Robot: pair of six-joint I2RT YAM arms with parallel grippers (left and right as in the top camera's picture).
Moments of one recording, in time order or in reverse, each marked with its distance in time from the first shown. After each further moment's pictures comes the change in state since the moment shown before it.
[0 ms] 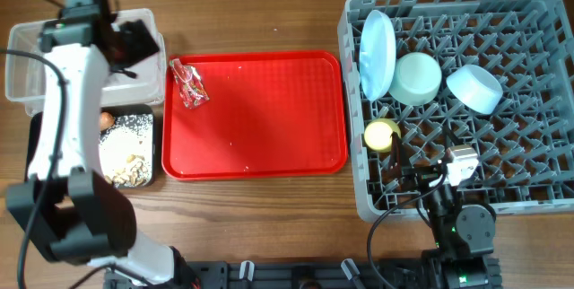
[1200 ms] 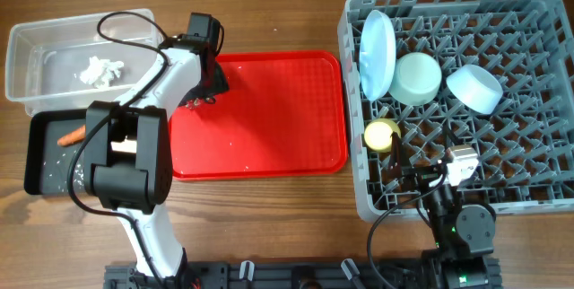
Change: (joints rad) left arm -0.280 0.284 -0.200 0.216 -0.160 -0.156; right arm 0.000 0.000 0.000 0.000 0.000 0.000
